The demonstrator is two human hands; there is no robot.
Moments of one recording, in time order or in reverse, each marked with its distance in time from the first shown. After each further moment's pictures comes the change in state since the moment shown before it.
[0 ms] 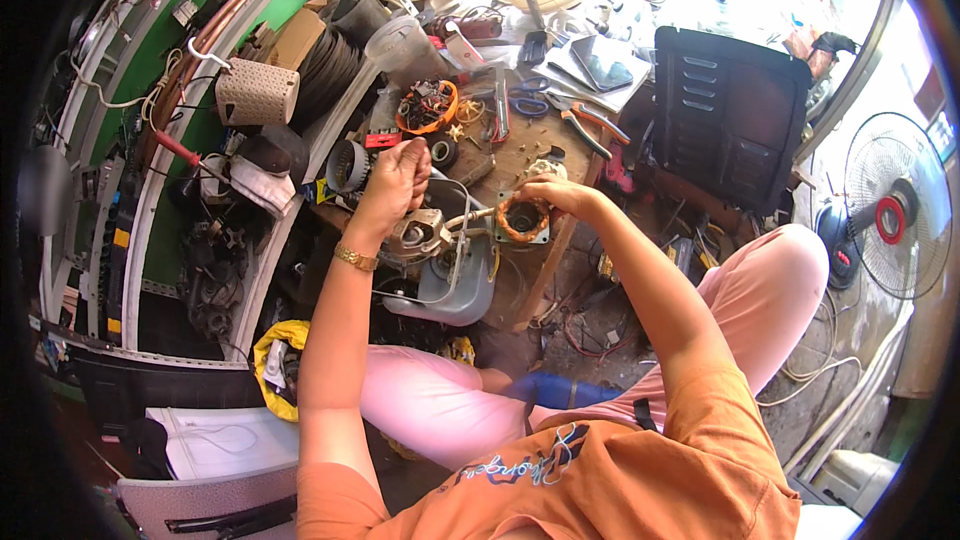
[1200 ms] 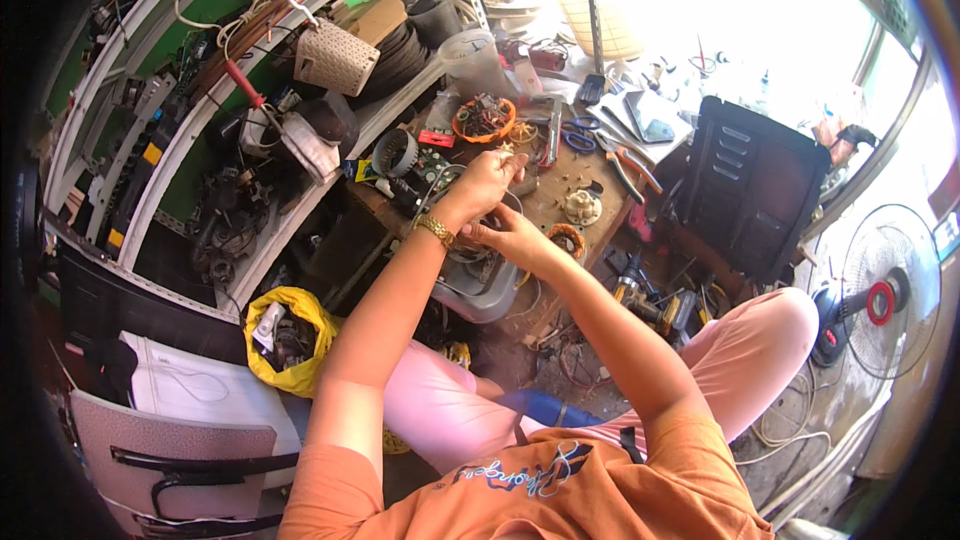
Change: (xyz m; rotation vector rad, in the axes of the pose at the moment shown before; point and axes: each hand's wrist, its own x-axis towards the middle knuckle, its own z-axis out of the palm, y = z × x) left_hand 0.016 -0.013 0.020 0.436 0.096 0.245; right_hand -0.013 -0.088 0.112 0.141 -0.003 -0.254
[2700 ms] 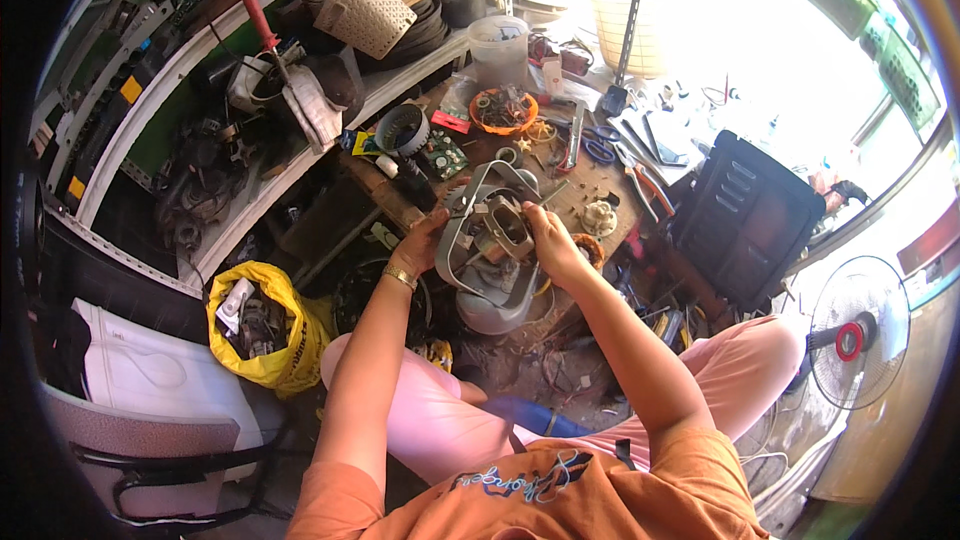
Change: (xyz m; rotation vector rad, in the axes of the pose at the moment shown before) left_hand -0.107 -0.133 -0.043 -1.313 -0.085 -0.174; right_hand 0.009 0.002 0.022 0.140 0.342 0.171
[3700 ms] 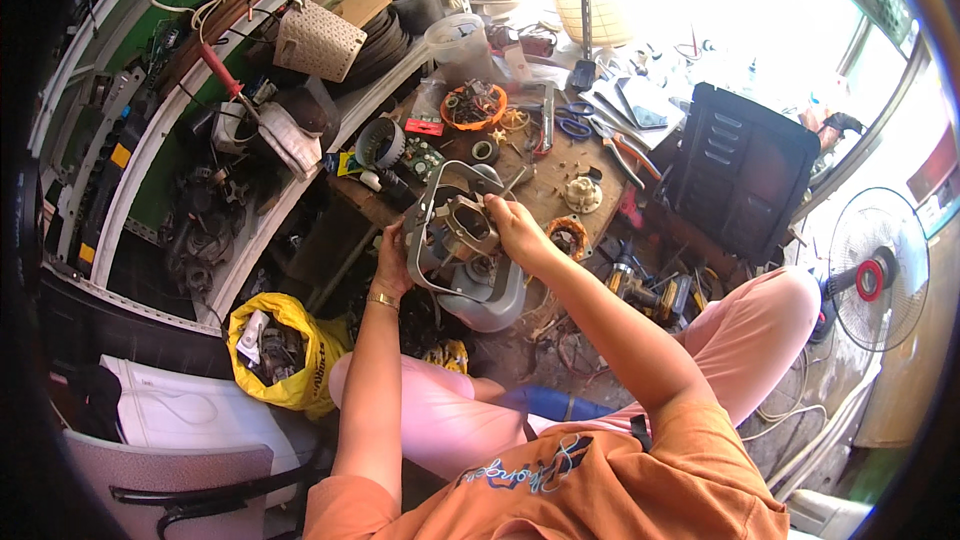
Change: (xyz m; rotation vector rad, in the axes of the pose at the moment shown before) left_hand -0.017 -0.007 -0.023 -0.100 0.265 -0.052; right_hand 0.007 0.017 0.002 0.070 -0.104 -0.075
